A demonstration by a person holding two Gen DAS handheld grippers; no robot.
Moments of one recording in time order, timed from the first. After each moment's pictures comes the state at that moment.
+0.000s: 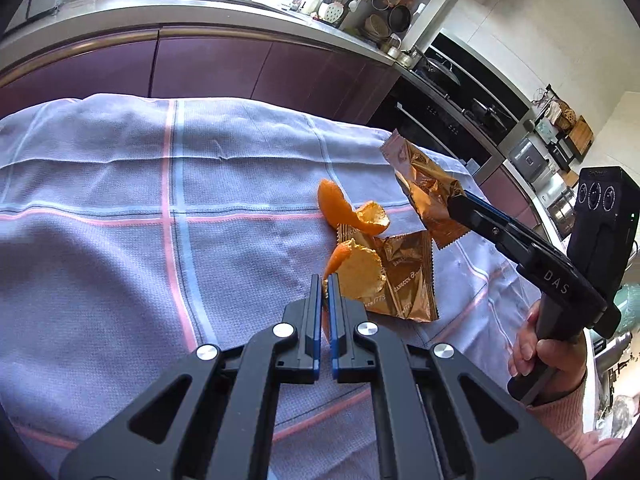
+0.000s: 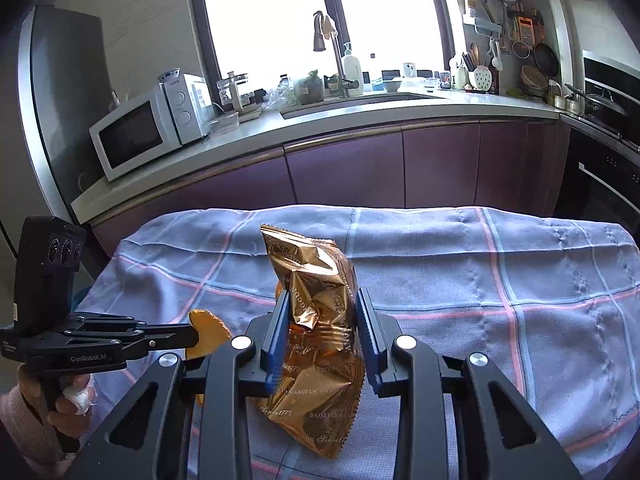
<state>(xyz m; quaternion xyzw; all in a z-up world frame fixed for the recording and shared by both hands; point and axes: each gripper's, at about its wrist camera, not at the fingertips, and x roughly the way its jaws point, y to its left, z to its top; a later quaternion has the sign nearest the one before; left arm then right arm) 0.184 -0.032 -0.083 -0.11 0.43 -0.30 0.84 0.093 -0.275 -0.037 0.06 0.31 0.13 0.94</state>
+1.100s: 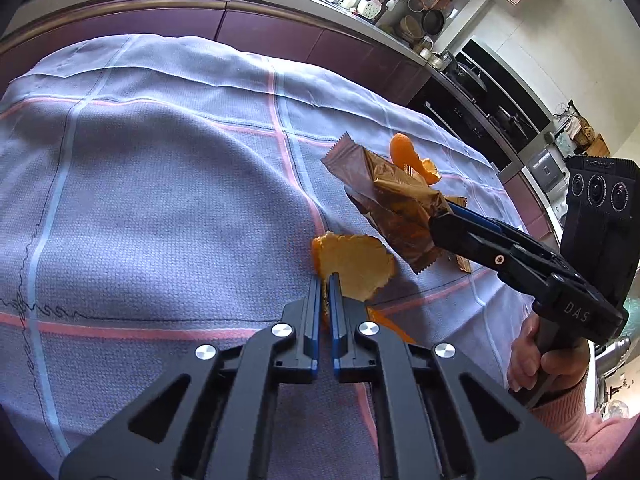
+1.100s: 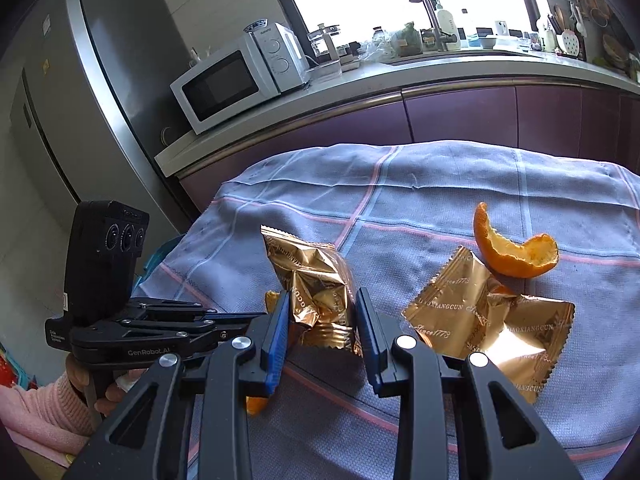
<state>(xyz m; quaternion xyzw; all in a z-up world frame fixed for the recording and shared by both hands) 0.128 0.055 -0.115 -0.13 0.46 -0.26 0.84 0.077 -0.171 -0.066 0.07 0.37 0.28 0.88</state>
